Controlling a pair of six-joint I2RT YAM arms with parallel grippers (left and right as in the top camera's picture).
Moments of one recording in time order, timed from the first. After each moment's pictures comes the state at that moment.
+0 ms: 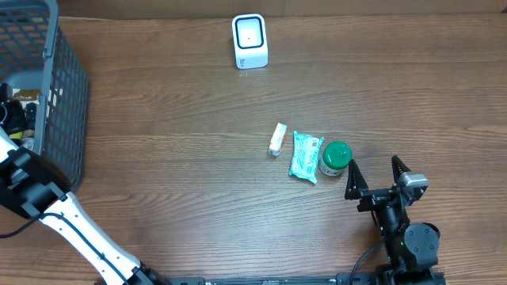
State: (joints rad) left arm 0.73 2.68 2.71 -1.48 -0.08 0.35; right arm 0.13 0.01 0.02 -0.04 -0.02 0.20
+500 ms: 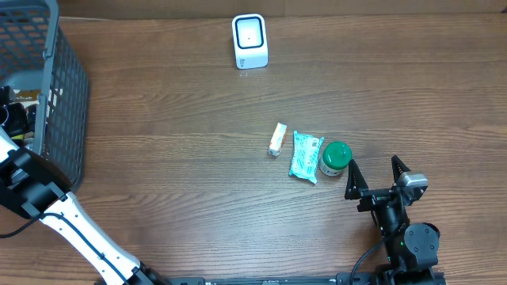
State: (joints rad) left arm 0.73 2.68 2.71 -1.52 -0.08 0.34; right arm 0.13 0.01 0.02 -0.03 -0.02 0.20
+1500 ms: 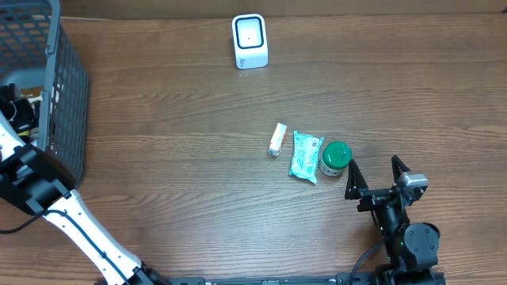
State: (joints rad) left arm 0.69 2.68 2.71 -1.53 -0.10 0.23; right arm 0.13 0.01 0.02 -0.03 -0.02 0.20
